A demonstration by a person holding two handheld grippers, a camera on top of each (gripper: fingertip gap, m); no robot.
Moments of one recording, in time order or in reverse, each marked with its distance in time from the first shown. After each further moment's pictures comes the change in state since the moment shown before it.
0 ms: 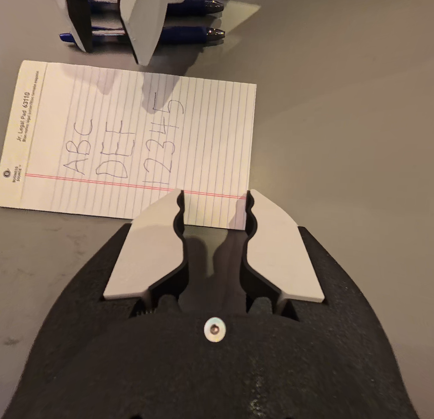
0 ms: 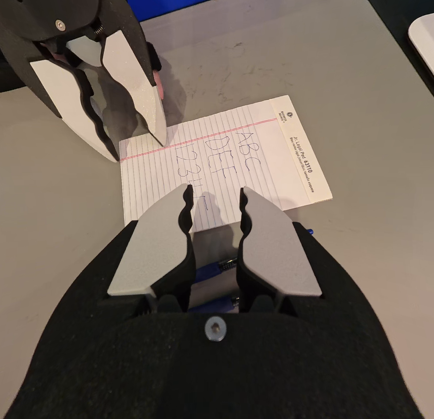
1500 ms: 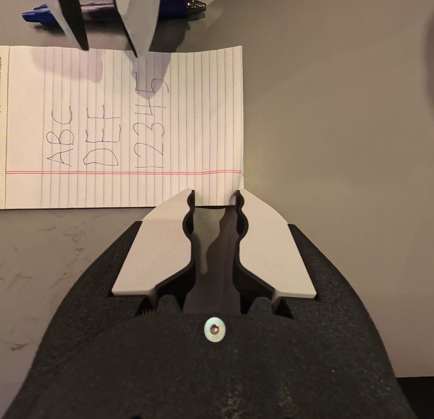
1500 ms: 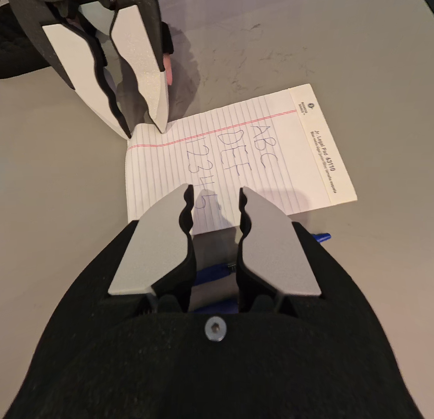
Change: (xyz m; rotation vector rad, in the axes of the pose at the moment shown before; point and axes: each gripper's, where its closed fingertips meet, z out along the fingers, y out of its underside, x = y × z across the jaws) left arm 0.003 0.013 -0.008 -0.047 0.102 0.041; right arm -0.010 0.007 0.007 -0.048 -0.052 -0.009
